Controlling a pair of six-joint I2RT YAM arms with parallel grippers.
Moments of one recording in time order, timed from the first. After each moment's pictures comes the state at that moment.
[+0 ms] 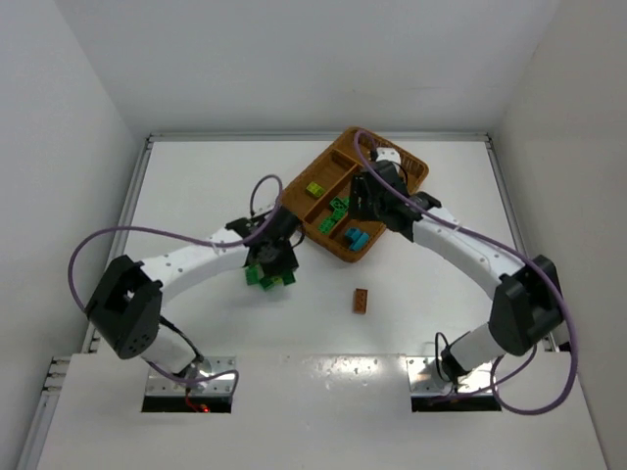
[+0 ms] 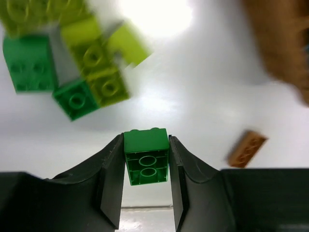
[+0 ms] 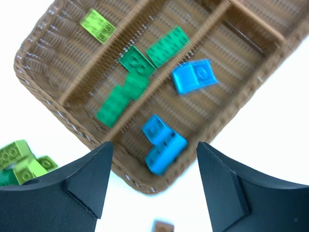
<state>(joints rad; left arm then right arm) -0.72 1.46 0.95 -0.68 -0.17 -1.07 0.55 1.54 1.17 -0.36 0.31 0.44</state>
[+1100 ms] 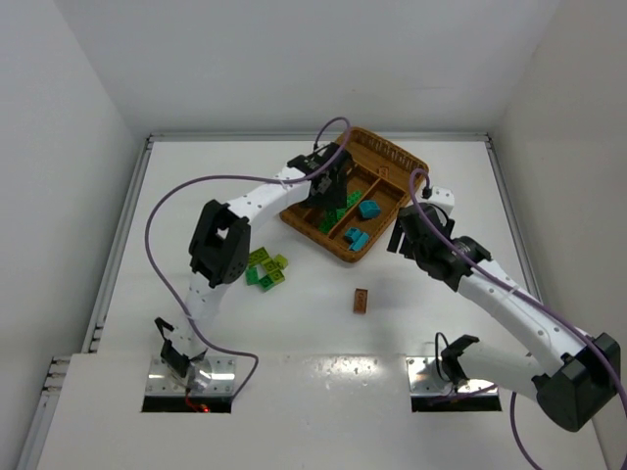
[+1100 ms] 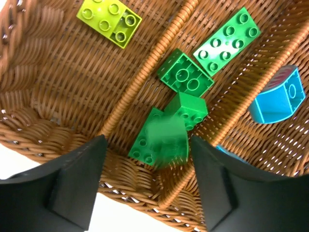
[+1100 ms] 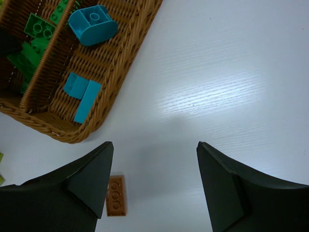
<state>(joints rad) -0.65 2.23 1.99 -0.78 -0.27 -0.58 0.55 1.07 0.82 -0.59 0.52 0.64</state>
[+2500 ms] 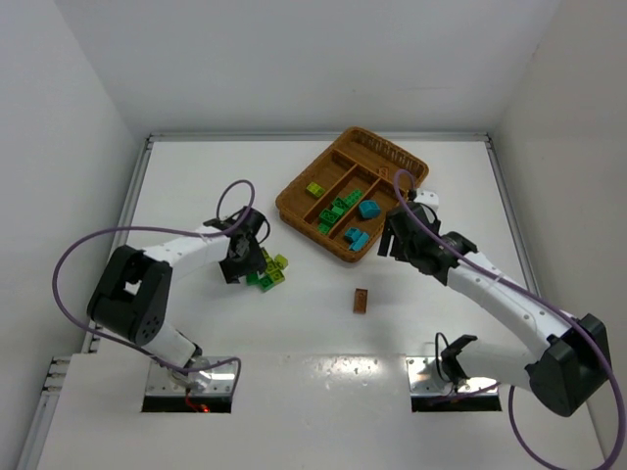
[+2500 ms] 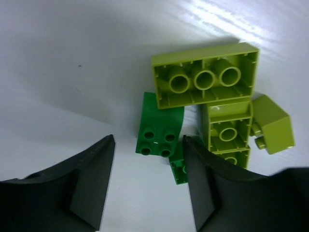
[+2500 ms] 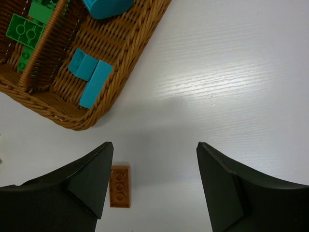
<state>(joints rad) -0.43 1.54 0.87 -0.63 -0.22 -0.86 0.57 1.15 0.82 -0.55 0.44 0.62</state>
